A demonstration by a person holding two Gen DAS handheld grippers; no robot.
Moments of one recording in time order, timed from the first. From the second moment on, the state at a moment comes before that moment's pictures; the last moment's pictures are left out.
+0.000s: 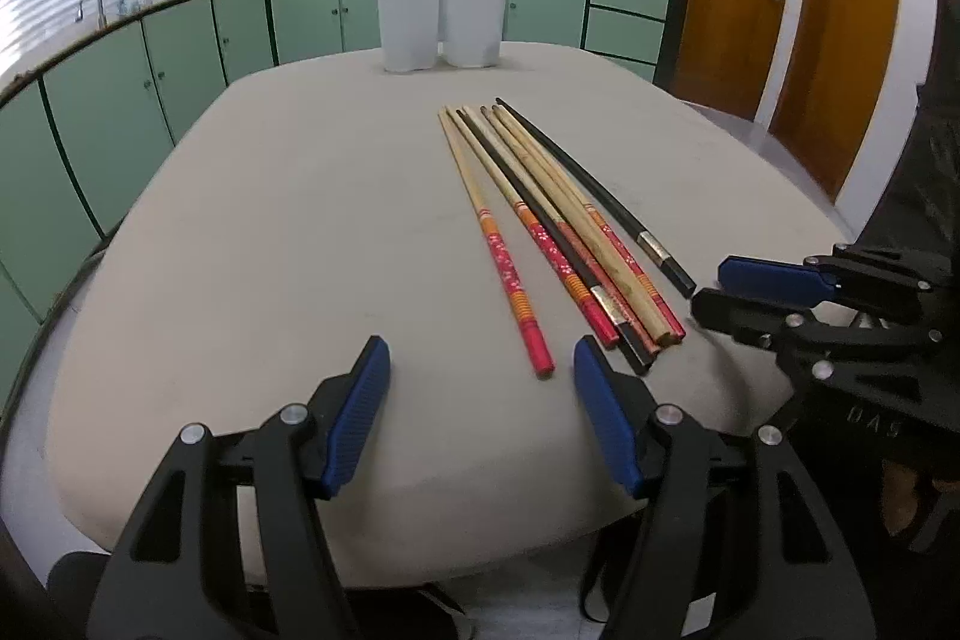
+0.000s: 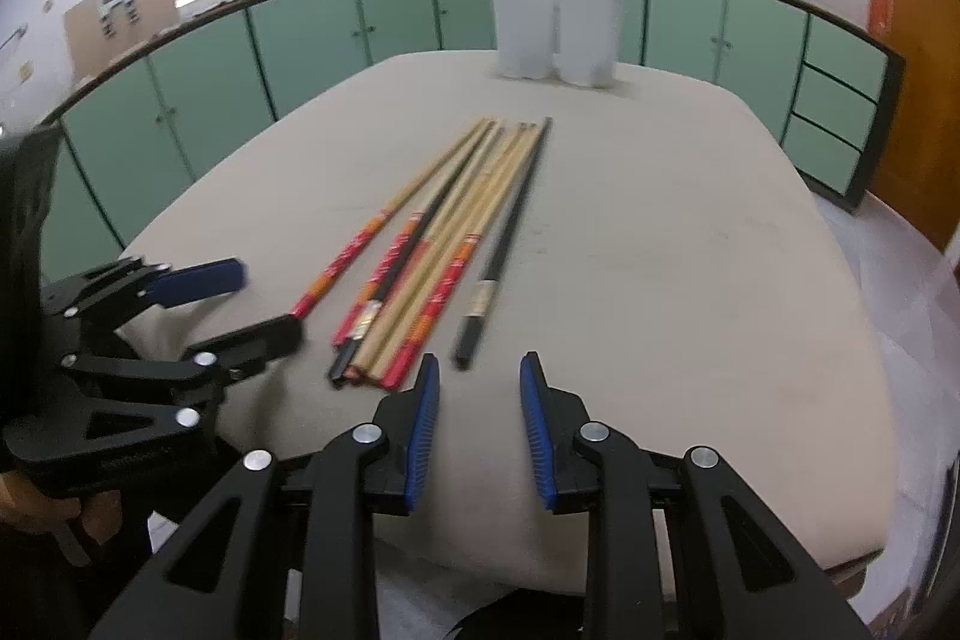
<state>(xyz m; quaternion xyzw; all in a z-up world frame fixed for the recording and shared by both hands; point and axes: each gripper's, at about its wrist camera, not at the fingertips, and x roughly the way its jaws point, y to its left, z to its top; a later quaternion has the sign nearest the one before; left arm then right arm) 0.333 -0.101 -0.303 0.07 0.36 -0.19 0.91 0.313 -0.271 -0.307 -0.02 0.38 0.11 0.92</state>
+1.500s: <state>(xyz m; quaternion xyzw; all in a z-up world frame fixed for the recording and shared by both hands) 0.355 -0.069 -0.227 -0.02 0.35 -0.17 0.92 0.314 -0.297 -0.212 0.04 0.34 0.06 0.94</state>
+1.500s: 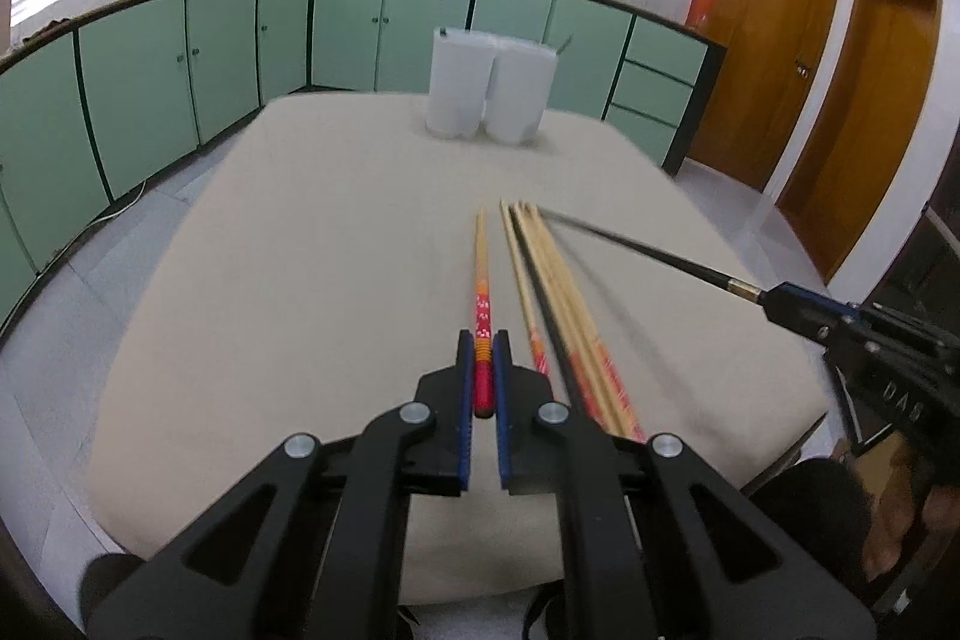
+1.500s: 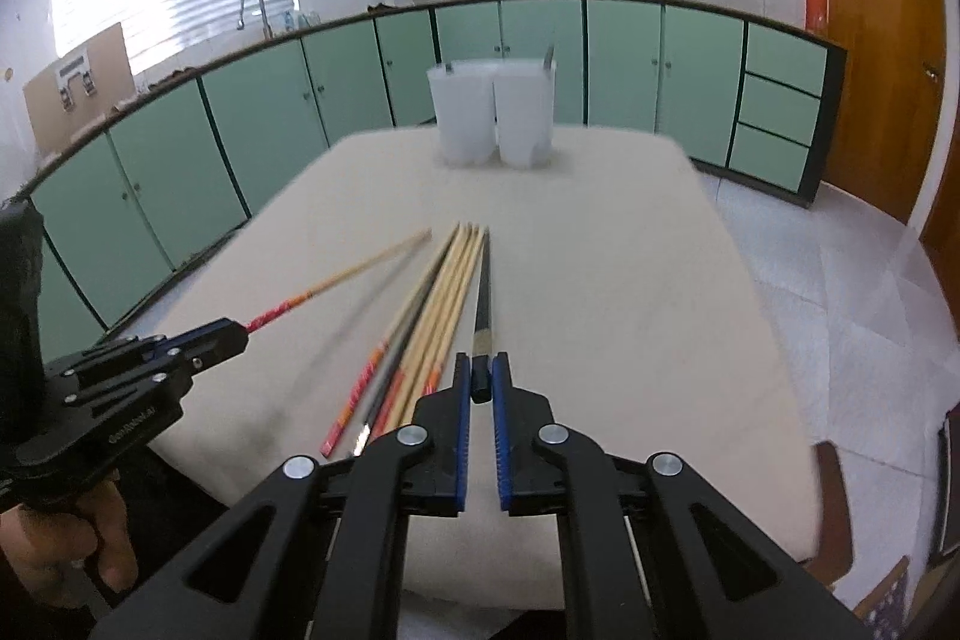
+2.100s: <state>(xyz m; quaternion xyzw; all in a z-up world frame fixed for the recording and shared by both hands) 0.397 -0.065 -0.142 0.01 0.36 -0.21 0.91 0.388 -0.301 -0.115 -0.02 0.38 0.10 0.92</state>
